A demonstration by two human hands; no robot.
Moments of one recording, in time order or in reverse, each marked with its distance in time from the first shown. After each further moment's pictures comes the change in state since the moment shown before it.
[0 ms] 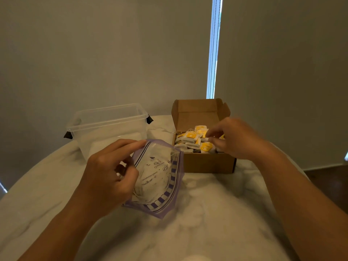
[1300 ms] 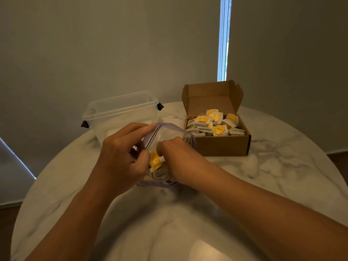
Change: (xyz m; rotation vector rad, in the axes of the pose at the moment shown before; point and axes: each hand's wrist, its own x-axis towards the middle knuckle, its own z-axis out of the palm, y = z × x) left_hand 0.001 0.005 -0.008 0.094 -0.063 0.006; right_hand -0.021 -0.141 0.072 0.055 -0.302 -0.093
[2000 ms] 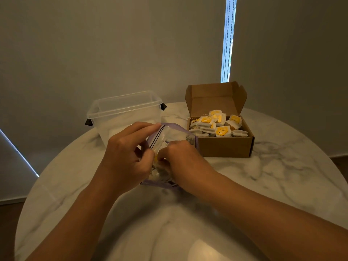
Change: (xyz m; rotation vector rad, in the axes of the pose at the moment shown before) left_hand -0.001 0.001 0.000 -0.010 -0.012 -0.004; right_hand -0.008 0.002 0.010 -0.009 0.174 -0.135
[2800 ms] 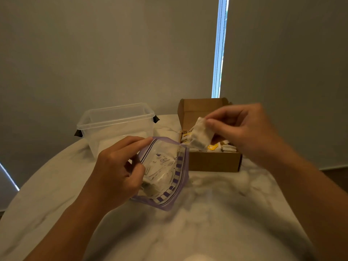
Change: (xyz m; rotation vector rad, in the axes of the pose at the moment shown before) left_hand 0.000 -0.004 0.001 -0.048 0.025 0.029; right_hand -0.038 0.069 -0.110 0.800 0.407 0.102
